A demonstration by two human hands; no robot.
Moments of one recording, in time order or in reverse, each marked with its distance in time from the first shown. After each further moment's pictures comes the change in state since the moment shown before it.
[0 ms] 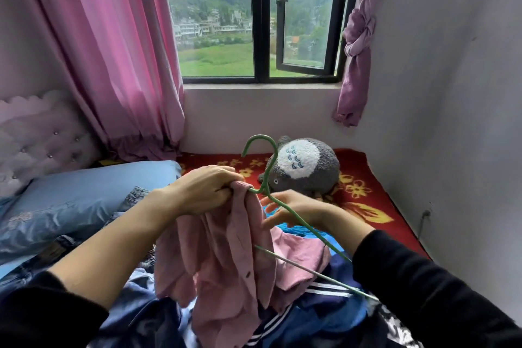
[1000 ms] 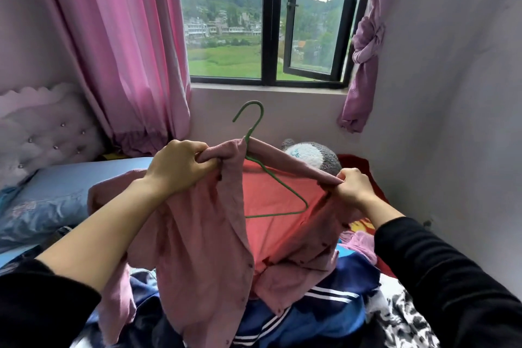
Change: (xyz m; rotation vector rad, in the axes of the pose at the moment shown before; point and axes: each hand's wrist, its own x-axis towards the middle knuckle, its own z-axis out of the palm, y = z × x) left_hand -0.019 -0.032 -0.022 0.033 0.457 -0.421; right_hand -0.015 0.039 -0.078 -0.329 0.772 0.305
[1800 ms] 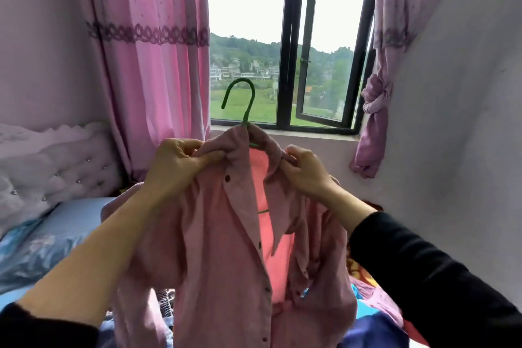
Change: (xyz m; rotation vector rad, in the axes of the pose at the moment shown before) left_hand 0.005 -0.003 -0.099 -0.675 0.270 -0.075; right_hand -0.035 -0.201 -0.018 0.261 0.051 -0.600
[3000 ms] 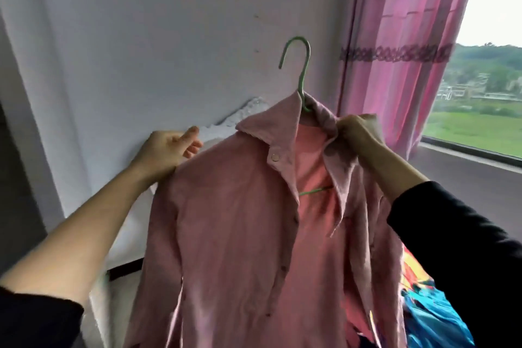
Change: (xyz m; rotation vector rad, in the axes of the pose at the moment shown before) left_hand -0.357 0.153 -0.292 0.508 0.574 -0.401; right_hand -0.153 -0.275 0.048 0.709 -0.323 -0.019
